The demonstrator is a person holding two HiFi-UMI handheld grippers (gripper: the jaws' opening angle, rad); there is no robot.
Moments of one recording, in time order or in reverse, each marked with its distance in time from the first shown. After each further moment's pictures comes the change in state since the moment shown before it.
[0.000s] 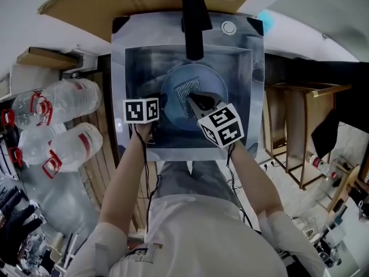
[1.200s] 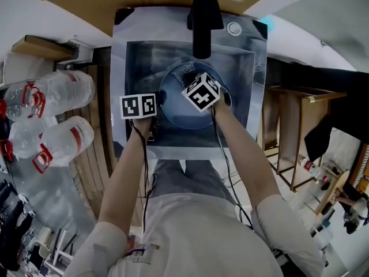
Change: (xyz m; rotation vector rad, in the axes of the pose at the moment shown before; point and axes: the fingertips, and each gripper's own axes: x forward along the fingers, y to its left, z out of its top) left arm 0.011 0.004 -0.007 -0.152 -0.031 -0.085; right arm 0.095 -0.055 -0.017 -0.347 0.348 -0.064
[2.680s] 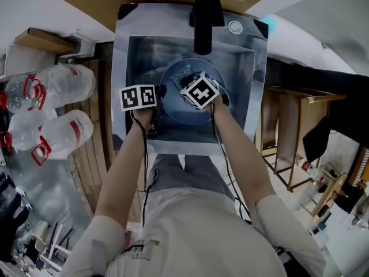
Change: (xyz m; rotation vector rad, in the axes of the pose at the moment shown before) left arm 0.001 0.001 0.001 -0.135 -0.017 0.001; right arm 0.000 0.033 -0.011 0.059 0.054 0.158
